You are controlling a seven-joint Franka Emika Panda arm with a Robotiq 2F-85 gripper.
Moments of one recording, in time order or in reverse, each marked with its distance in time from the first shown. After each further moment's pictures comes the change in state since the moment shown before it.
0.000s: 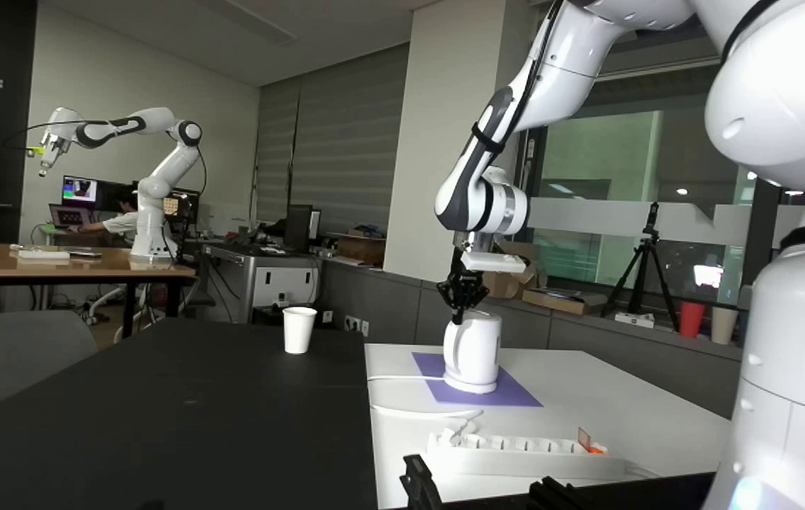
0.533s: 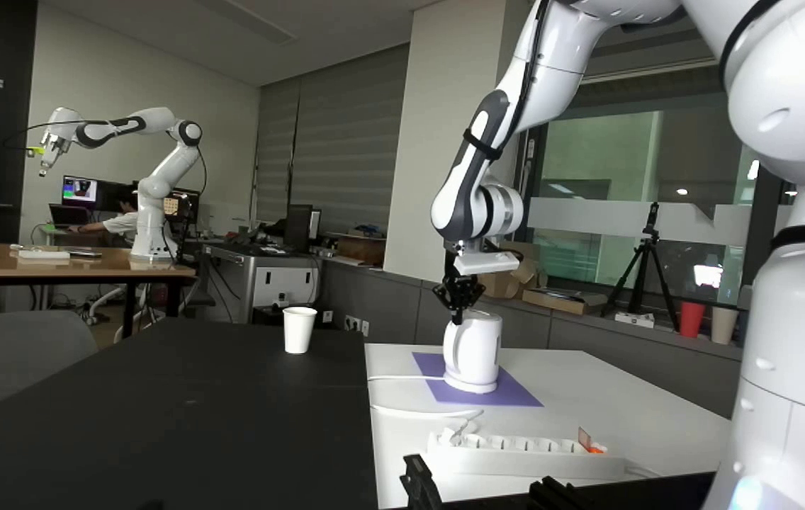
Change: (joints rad) arm 0.176 0.006 -0.157 -0.016 -0.197 0.036 0.178
